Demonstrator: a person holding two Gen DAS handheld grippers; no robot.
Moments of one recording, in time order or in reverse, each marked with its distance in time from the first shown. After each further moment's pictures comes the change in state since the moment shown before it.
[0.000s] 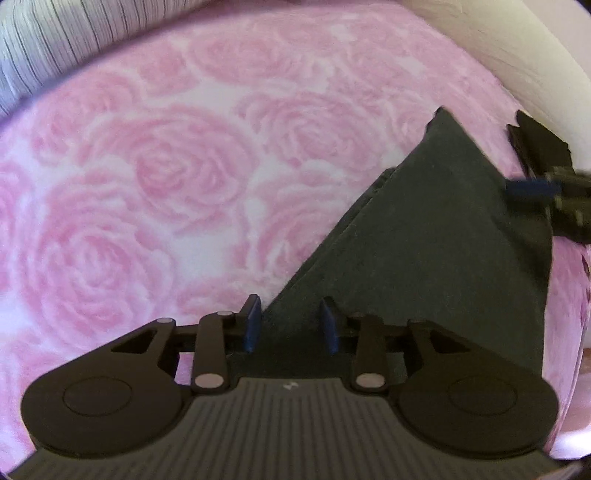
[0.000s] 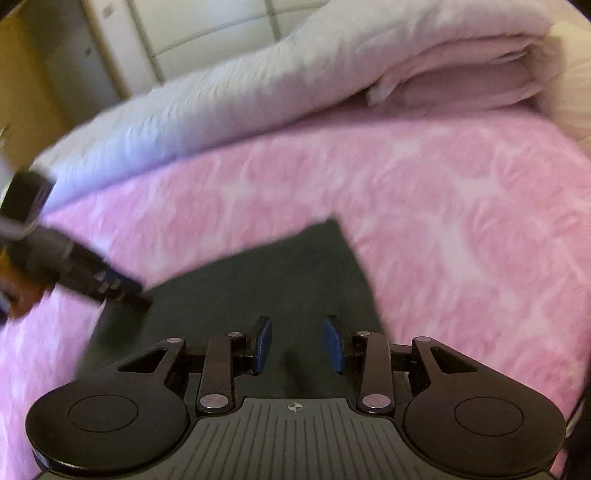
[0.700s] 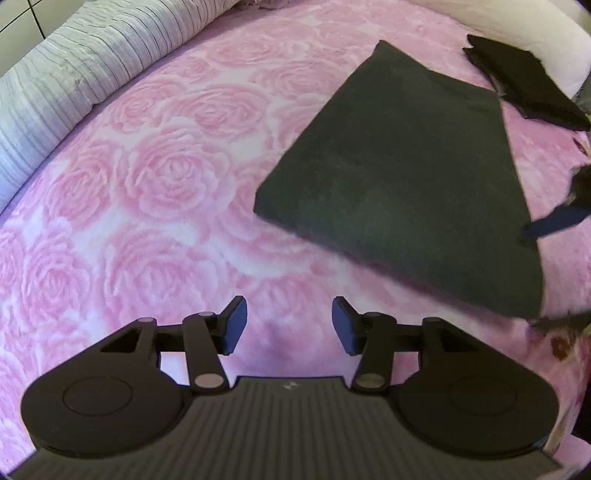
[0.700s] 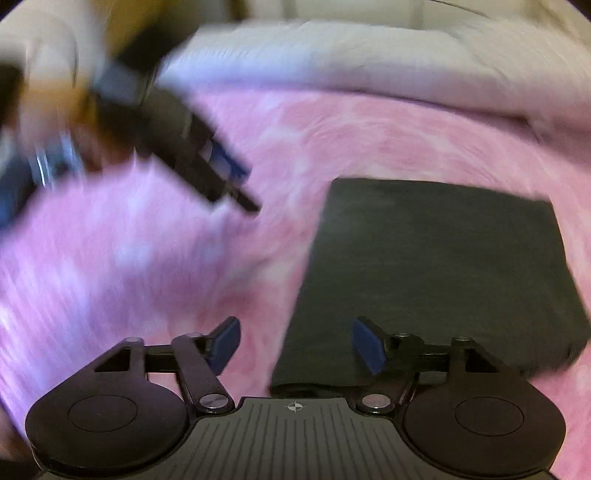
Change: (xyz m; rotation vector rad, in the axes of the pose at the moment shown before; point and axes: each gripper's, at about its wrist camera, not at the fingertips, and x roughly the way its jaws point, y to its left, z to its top) left arm -0.103 -0.011 -0.151 0.224 -0.032 0.131; right arm -0.048 0.242 -0.119 -0.452 0.159 0.061
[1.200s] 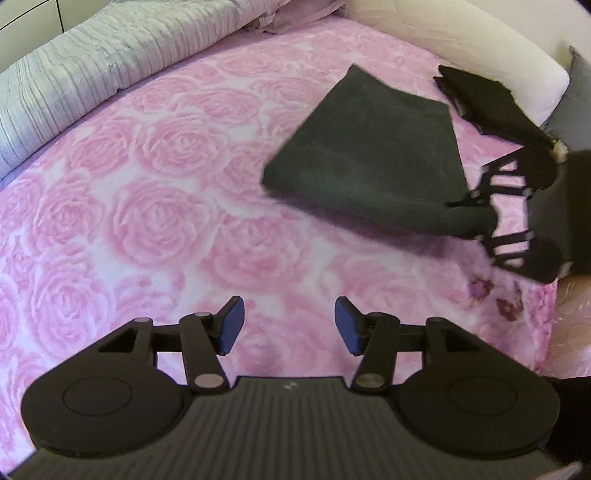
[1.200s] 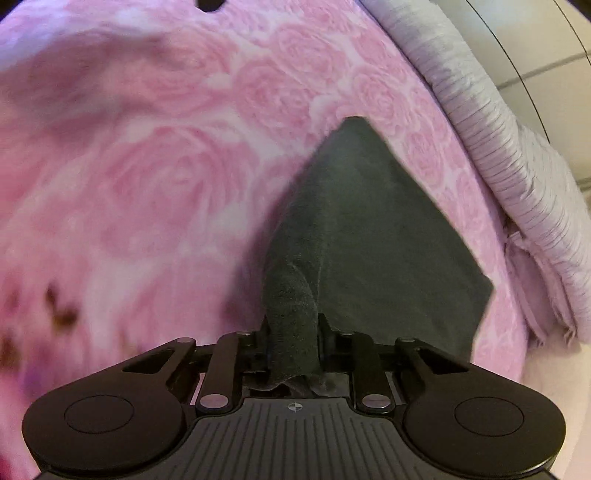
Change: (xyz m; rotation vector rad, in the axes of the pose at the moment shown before) left arm -0.067 -0.013 -0.065 -0.075 -0.096 -0.073; right arm 0.031 0.027 -0.044 -0.636 0.247 -0.360
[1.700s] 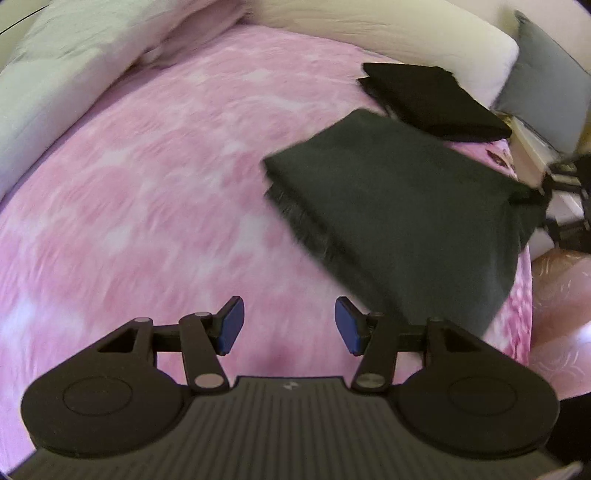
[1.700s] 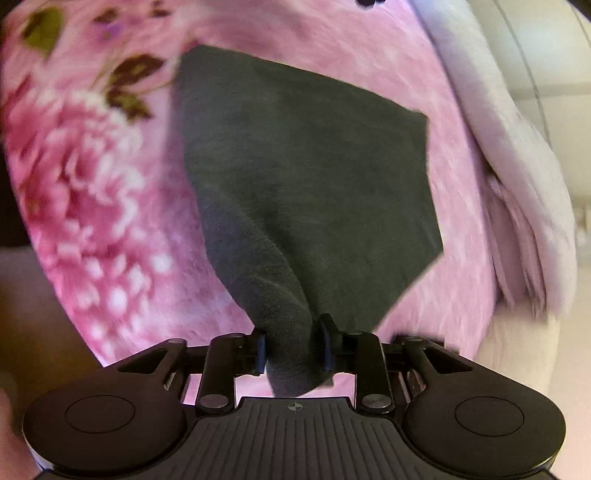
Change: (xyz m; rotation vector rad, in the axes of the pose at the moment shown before) left arm 0.093 -0.100 0.138 0.232 0.017 -0.138; right arm -0.057 -0.013 -0.198 -0.167 0.110 -0.081
